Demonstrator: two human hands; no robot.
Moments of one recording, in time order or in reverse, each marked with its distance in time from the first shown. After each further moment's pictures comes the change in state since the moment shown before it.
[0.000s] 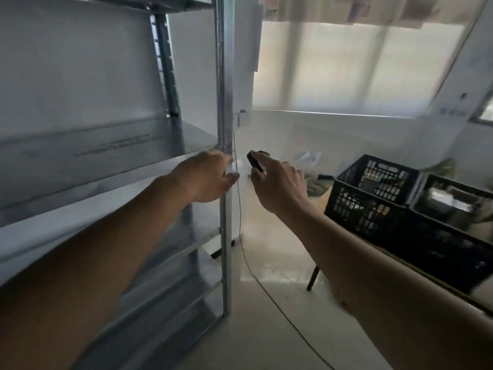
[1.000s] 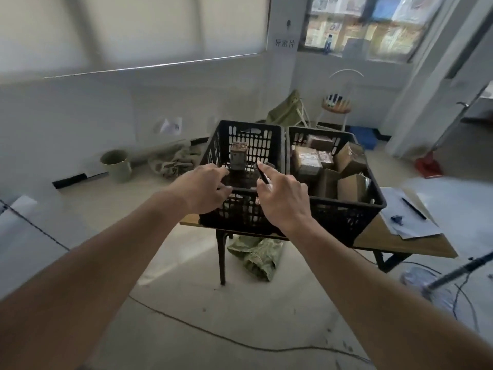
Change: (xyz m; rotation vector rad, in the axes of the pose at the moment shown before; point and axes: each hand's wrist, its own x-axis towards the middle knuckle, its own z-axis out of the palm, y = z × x) left_hand 0.432 0.308 0.265 -0.159 -0.368 0.570; right_hand 0.144 0.472 -0.031 -0.170 0.093 0.746
